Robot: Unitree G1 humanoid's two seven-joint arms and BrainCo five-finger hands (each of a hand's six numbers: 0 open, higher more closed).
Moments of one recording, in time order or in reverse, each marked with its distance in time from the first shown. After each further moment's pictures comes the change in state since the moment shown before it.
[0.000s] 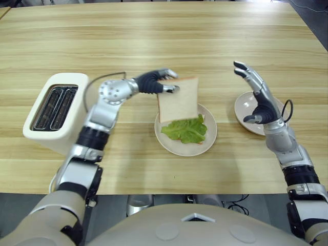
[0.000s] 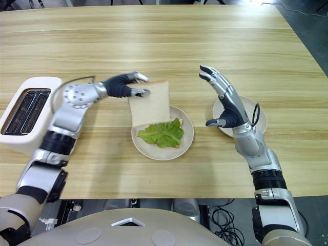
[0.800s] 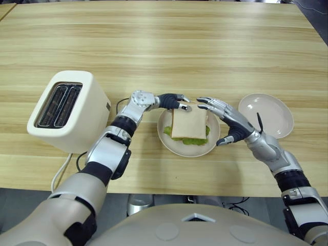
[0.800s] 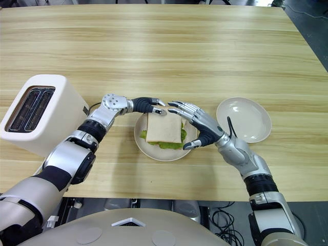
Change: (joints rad) left arm -0.215 -0.220 -0.020 0.709 0.036 -0.138 -0.090; right arm 0.039 0.021 0.123 0.038 -0.160 -0.037 0.107
